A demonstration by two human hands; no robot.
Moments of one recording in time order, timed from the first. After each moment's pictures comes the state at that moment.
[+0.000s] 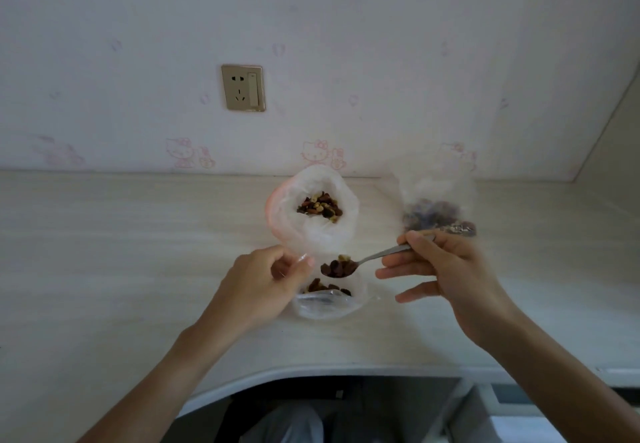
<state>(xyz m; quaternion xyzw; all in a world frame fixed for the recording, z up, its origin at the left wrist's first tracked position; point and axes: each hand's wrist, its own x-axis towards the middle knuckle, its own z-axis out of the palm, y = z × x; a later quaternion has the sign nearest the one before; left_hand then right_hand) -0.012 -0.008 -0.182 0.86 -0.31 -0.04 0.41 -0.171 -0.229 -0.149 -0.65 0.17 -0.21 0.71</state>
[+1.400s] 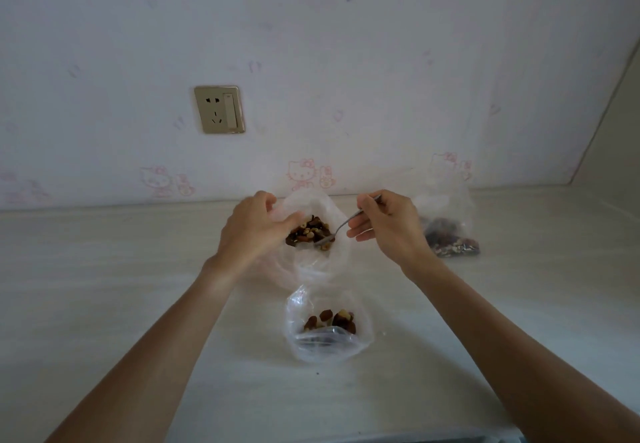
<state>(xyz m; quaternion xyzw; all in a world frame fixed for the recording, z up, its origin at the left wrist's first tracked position) 0.104 -0.091 -0.137 0.90 -0.26 0.03 0.34 -0.035 -0.270 -0.143 -0.73 0.18 -0.32 0.58</state>
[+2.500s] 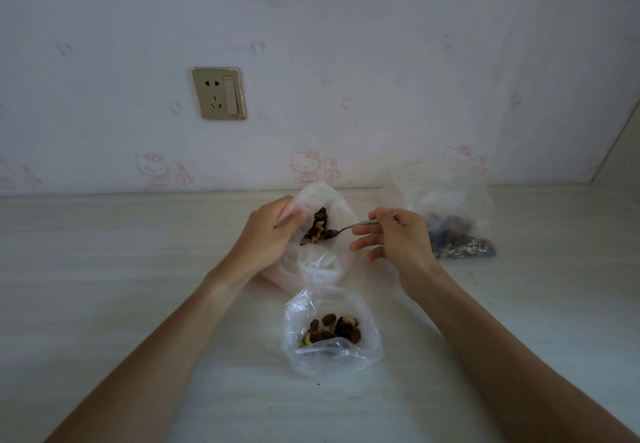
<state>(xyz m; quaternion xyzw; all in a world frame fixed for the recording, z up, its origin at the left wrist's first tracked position) 0.116 -0.102 -0.174 0.79 -0.39 -0.01 0.48 -0.031 -0.265 -0.167 -0.63 0.26 -0.28 0.68</state>
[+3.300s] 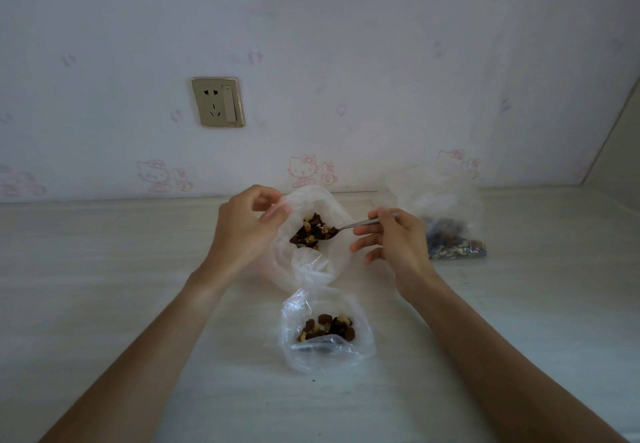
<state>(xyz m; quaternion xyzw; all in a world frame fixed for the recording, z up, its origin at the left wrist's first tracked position) 0.110 -0.082 -0.152 0.80 -0.31 0.09 0.51 -0.037 -0.267 -0.166 -0.60 0.25 -0.31 0.69</state>
